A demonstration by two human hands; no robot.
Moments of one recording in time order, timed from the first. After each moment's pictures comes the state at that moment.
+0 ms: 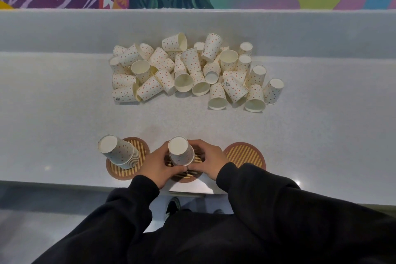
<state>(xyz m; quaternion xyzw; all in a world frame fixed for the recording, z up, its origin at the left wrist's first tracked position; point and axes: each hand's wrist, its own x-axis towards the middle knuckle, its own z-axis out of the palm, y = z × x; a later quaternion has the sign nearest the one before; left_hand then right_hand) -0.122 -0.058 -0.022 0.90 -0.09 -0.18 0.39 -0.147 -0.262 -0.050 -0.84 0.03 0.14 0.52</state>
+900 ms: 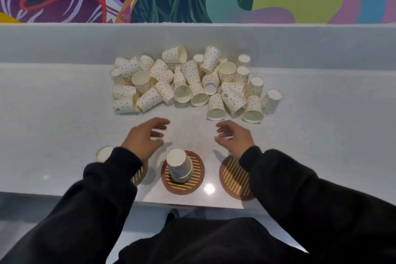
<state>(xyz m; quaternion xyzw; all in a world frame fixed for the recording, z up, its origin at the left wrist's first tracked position) -0.046 -0.055 0.053 0.90 -0.10 -0.17 0.38 -0.101 -0.345 -0.015 -0.85 0.13 0.06 0.51</state>
